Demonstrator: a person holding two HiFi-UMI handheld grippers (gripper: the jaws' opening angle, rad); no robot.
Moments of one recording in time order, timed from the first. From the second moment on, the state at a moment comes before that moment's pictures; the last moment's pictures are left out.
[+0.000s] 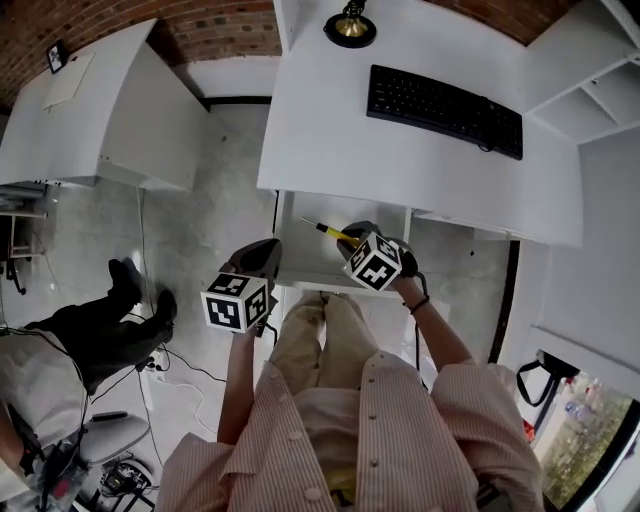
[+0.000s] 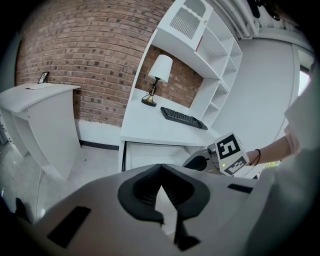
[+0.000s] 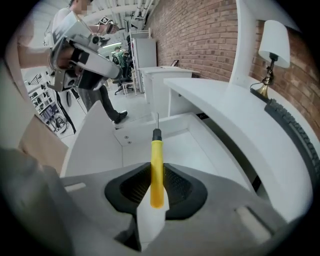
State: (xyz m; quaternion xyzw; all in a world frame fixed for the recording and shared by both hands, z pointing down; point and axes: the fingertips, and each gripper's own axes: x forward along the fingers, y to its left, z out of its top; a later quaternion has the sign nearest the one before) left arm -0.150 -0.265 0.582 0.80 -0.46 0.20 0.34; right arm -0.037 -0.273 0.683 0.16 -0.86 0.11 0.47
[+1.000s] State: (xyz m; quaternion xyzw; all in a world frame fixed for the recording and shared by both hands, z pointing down) left arm -0.141 -0.266 0.493 0.83 -0.48 0.11 0.25; right arm -0.020 -0.273 0.534 0.28 -0.91 0.17 0.25
